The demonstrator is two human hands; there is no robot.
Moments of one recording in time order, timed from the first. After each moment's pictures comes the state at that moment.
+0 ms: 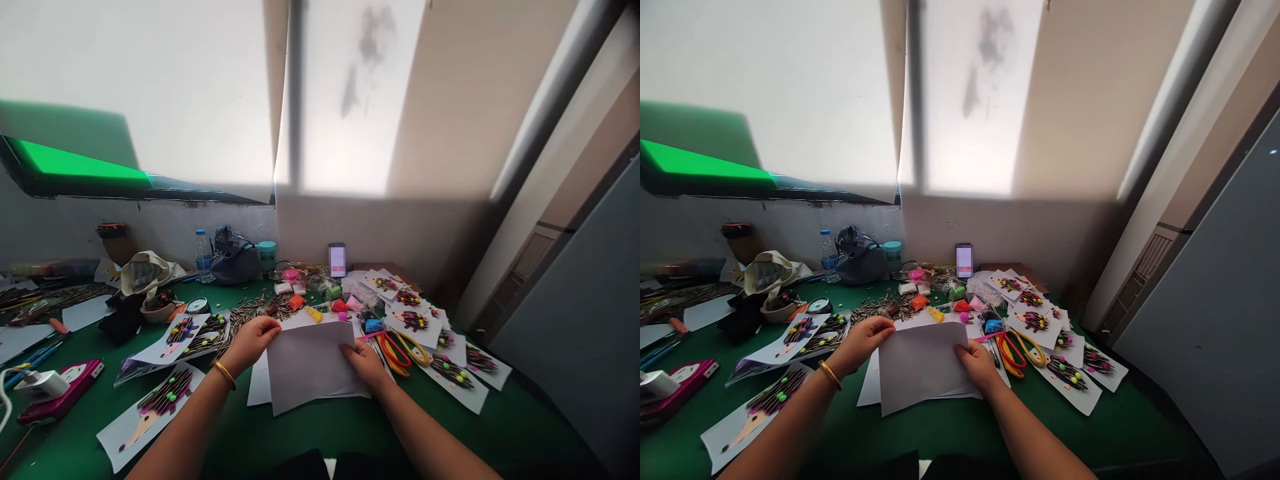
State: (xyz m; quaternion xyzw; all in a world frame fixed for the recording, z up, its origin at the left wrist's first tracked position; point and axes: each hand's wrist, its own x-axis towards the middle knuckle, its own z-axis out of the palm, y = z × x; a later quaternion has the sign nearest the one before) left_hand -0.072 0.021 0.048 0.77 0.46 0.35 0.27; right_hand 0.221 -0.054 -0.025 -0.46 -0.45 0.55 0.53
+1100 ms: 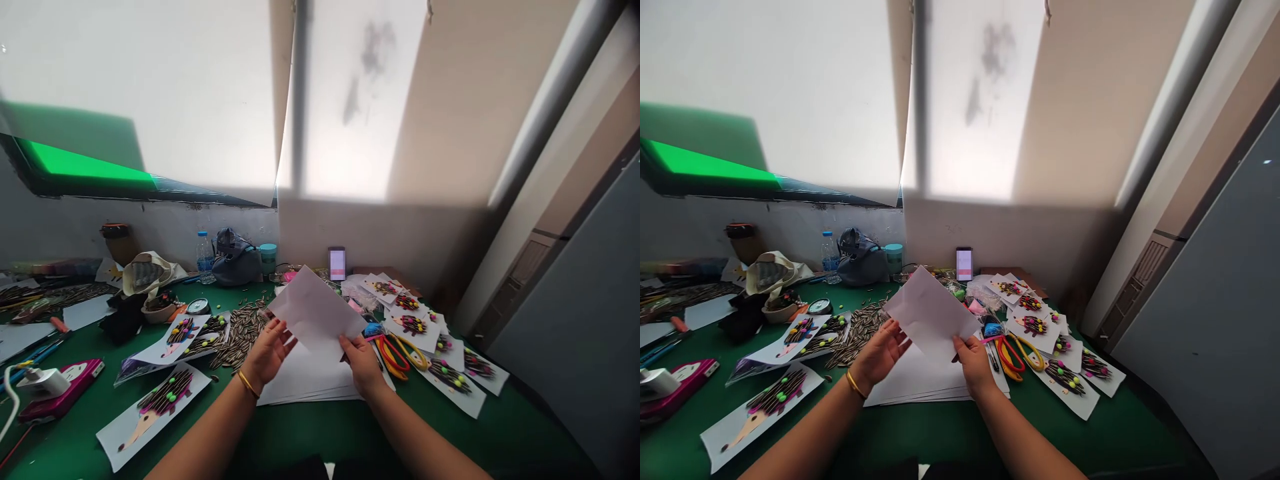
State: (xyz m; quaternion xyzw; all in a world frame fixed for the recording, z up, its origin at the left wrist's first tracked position) left_hand -0.018 -0.002 0.024 0.36 0.30 0.52 0.71; right_hand 0.195 -0.043 -0.022 -0.46 -0.40 0.48 0.63
